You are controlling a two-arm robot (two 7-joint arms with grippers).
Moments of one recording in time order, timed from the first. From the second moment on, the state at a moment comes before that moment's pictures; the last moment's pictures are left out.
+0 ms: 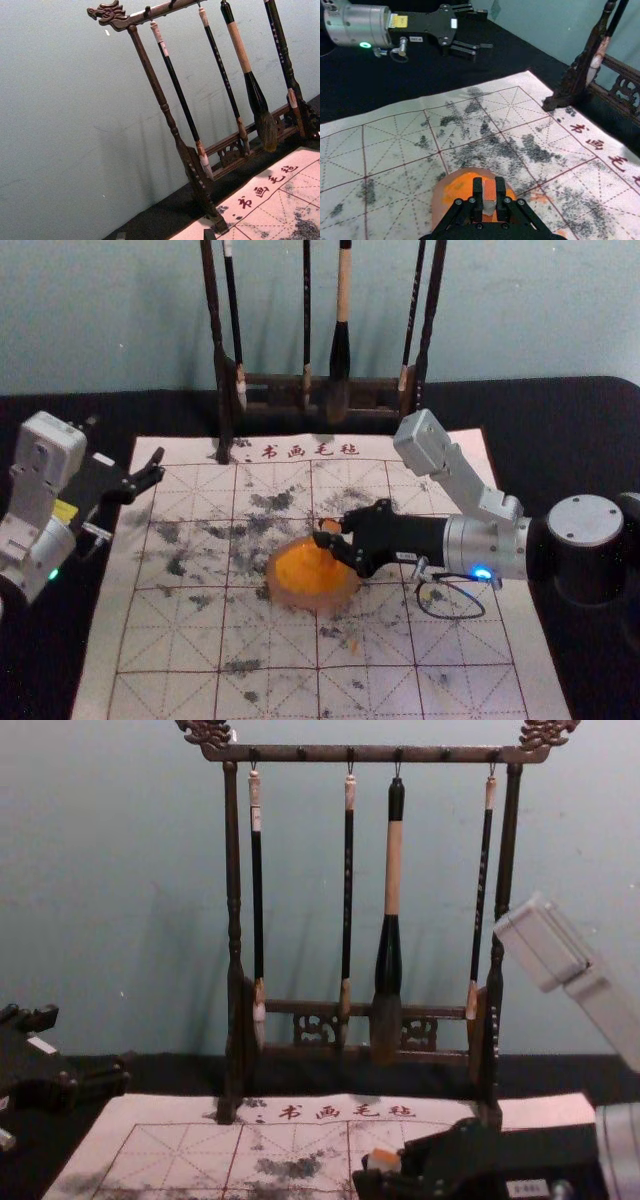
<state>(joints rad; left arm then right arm) -0.20 0.60 0.45 -1.41 -0.25 -0.12 0.03 0.45 0.47 -0.67 -1.32 0.38 0.16 0.68</state>
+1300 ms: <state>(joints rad) -0.20 0.60 0.45 -1.41 -0.25 -0.12 0.03 0.50 0.40 -0.69 -1.23 0.38 0.14 0.69</state>
